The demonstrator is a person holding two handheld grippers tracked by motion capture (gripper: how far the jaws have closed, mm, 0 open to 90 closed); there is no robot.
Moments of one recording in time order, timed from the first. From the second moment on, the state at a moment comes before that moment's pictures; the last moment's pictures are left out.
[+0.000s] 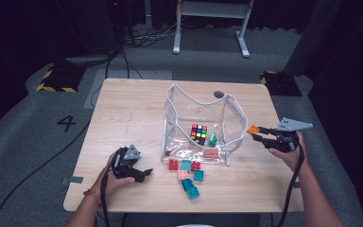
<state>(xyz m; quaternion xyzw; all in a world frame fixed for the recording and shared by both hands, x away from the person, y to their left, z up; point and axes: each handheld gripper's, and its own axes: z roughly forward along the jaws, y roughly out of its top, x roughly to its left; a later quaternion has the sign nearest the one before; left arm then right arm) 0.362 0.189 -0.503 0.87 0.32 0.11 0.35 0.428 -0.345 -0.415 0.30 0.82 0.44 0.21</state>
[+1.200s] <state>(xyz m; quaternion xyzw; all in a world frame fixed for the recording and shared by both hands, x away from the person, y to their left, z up) 0.362 0.189 -0.503 0.87 0.32 0.11 0.35 0.449 -0.271 -0.294 0.20 0.82 0.48 0.23</state>
